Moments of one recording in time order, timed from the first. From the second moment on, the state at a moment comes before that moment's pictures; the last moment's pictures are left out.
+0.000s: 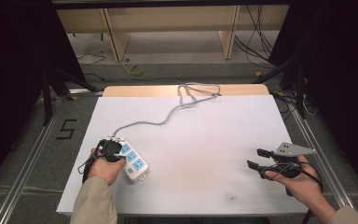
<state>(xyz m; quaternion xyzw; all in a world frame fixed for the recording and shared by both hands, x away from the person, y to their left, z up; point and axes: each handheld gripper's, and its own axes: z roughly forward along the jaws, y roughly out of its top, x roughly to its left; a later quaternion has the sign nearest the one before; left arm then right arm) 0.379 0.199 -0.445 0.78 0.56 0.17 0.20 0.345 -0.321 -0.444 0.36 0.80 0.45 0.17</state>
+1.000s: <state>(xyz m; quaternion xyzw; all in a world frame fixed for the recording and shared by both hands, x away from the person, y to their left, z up) 0.379 0.202 -0.447 0.77 0.58 0.16 0.21 0.345 -0.321 -0.444 0.36 0.80 0.45 0.17</state>
